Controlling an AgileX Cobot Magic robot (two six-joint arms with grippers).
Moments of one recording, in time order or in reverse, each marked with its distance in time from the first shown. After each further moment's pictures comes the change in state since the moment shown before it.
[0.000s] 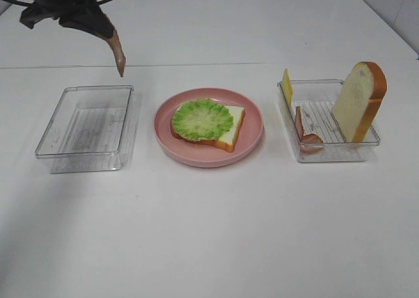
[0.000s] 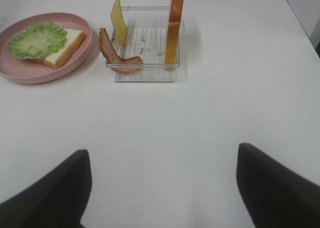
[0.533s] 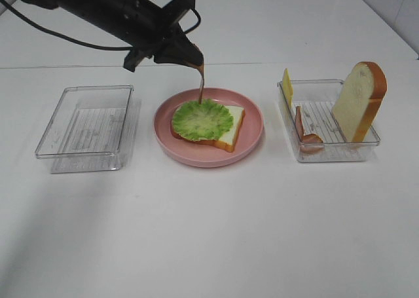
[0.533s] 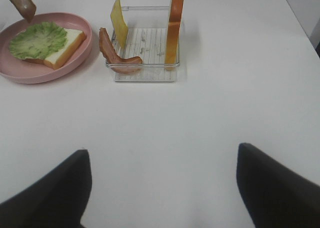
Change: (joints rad) left arm -0.167 0.203 0.000 -0.457 -0.075 0.222; right arm 0.000 0.000 0.000 0.000 0.000 0.000
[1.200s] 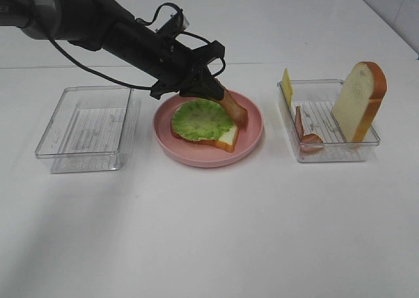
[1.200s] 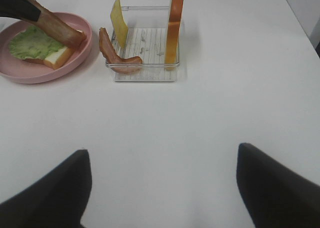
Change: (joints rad) left arm -0.076 0.109 0.000 0.018 -0.119 0.106; right arm 0.000 0.000 0.000 0.000 0.000 0.000
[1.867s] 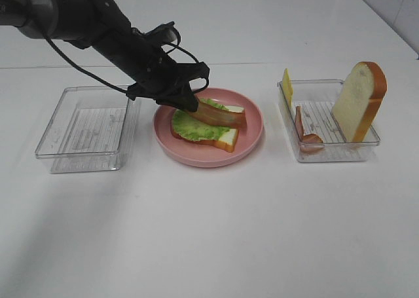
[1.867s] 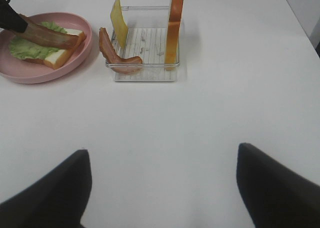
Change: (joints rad) left arm 0.011 0.000 0.000 0.316 -0.051 -0.171; right arm 0.000 0.000 0.000 0.000 0.000 0.000
